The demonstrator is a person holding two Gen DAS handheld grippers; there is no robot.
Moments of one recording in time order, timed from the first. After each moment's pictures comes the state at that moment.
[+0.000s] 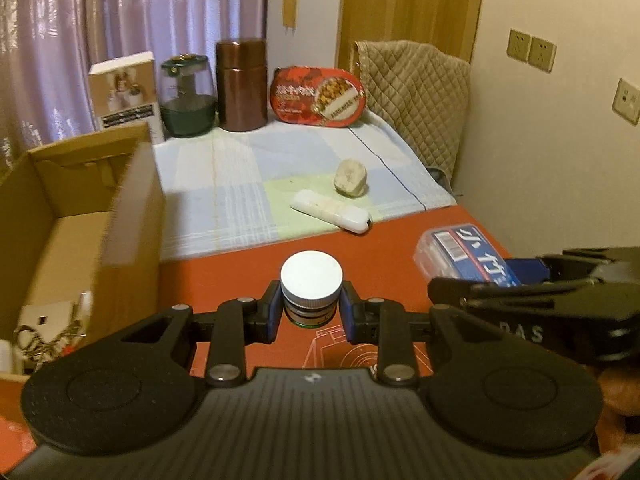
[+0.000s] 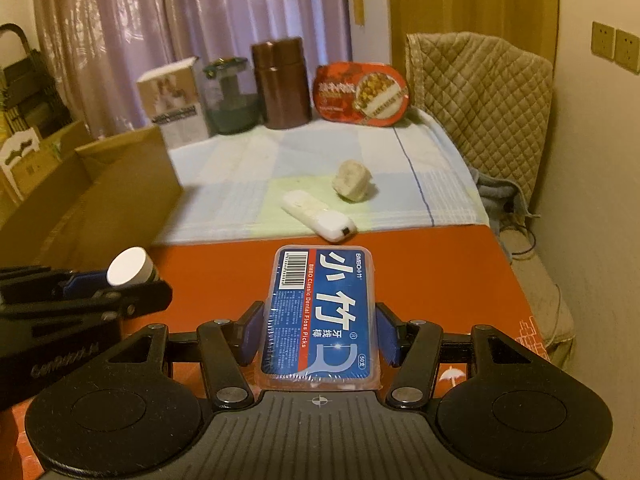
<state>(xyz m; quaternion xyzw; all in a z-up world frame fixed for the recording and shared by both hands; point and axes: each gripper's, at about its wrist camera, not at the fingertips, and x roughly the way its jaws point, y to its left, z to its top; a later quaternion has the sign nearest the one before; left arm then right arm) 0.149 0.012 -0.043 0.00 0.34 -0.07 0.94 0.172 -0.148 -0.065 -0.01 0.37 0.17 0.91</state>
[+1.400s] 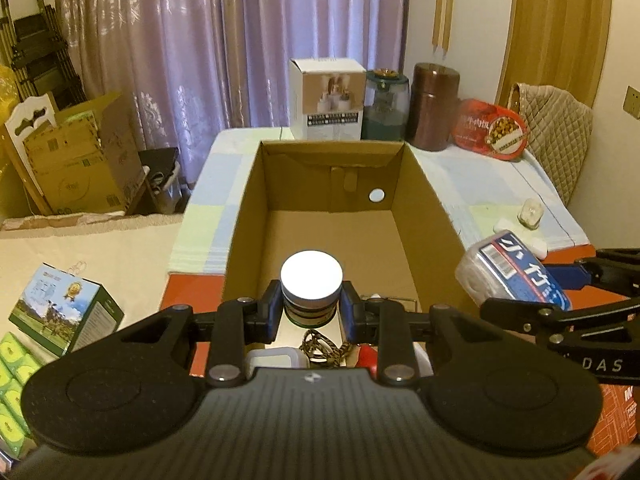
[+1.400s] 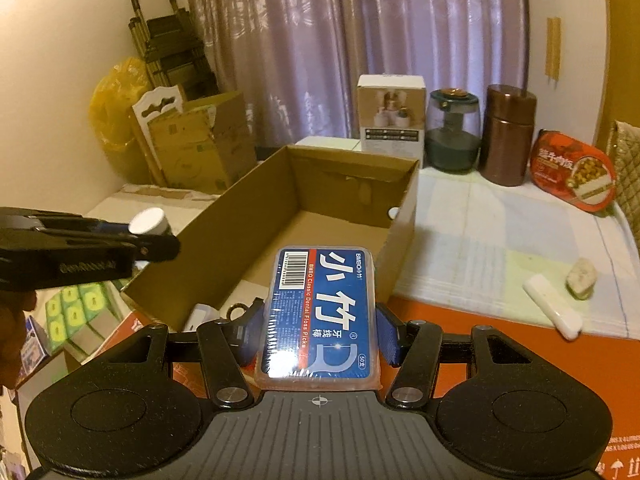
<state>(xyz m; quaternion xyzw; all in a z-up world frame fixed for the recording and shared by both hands) 0.117 0.242 0.014 -0.02 0.36 0.07 0.93 0.136 0.066 -0.017 -0.07 0.35 0.37 0.86</state>
